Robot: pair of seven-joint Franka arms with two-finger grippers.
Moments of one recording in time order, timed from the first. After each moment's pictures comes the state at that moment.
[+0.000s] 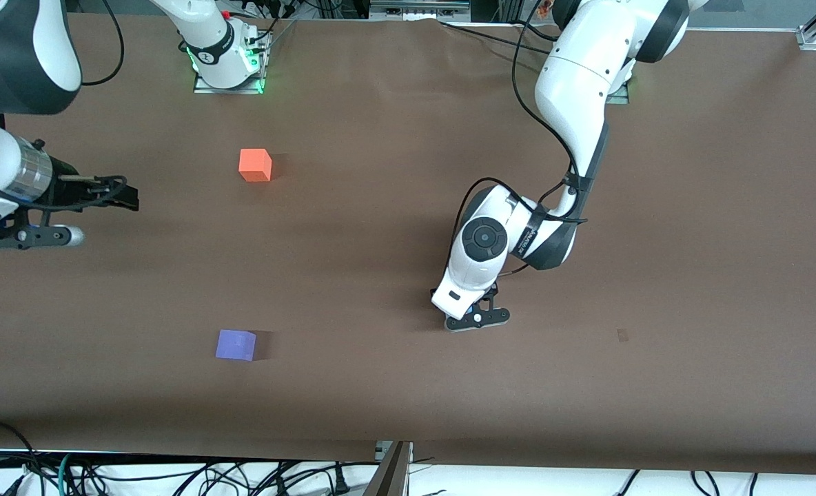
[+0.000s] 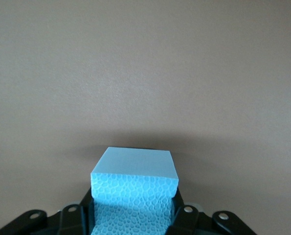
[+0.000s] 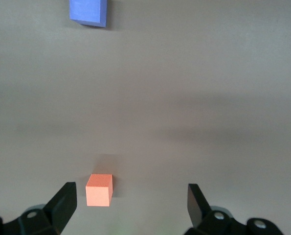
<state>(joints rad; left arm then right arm) -0.59 0.95 0.07 -1.19 -0.06 2.21 -0.71 0.03 0.23 0.04 -1.51 -0.04 1.57 0.03</state>
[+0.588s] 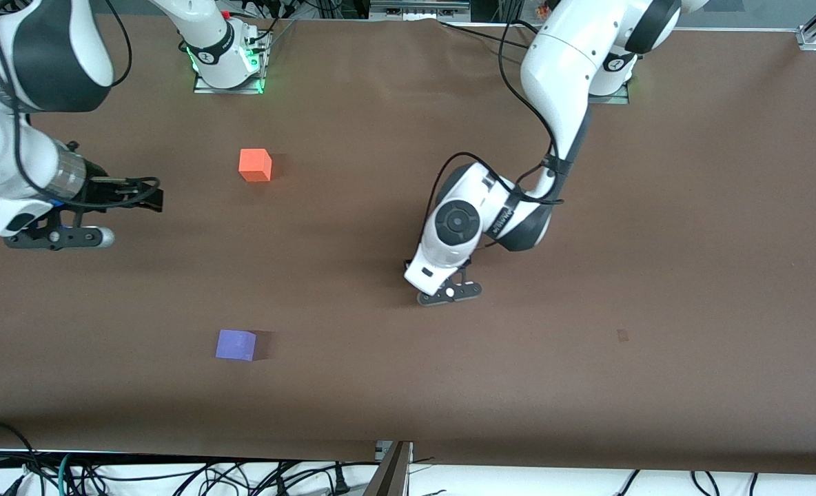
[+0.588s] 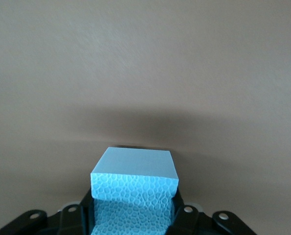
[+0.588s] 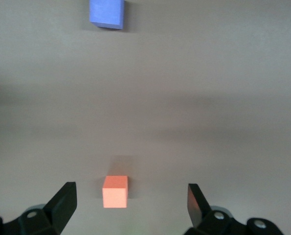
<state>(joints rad) -0.67 0.91 0.04 -1.18 -0.16 2.09 -0.78 0.11 0.23 0.05 -1.51 -0.04 1.57 0.14</state>
